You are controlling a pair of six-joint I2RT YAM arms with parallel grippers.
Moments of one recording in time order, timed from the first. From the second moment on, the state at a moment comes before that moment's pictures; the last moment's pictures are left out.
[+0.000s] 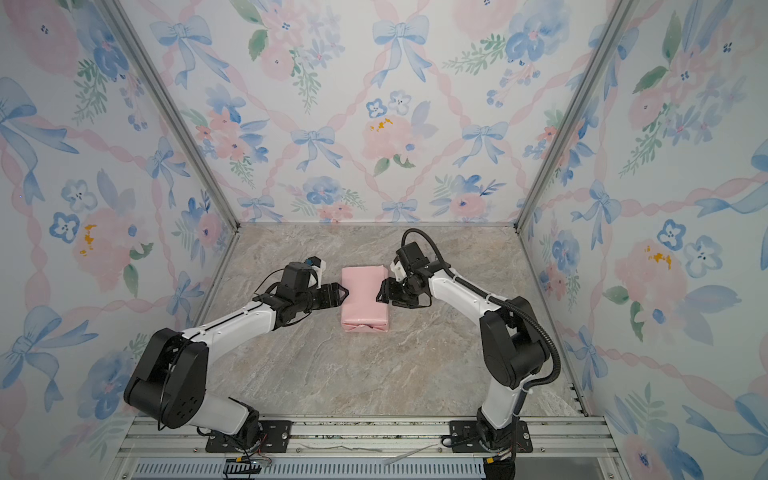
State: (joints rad) left arm -0.38 1.48 0.83 -0.07 0.25 -0.52; right arm 0.51 1.79 1.33 -0.64 -0.39 0.54
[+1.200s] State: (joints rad) left arm -0.51 1.62 0.81 0.22 0.26 -0.45; right arm 0.51 1.67 1.12 -0.34 -0.27 0.41
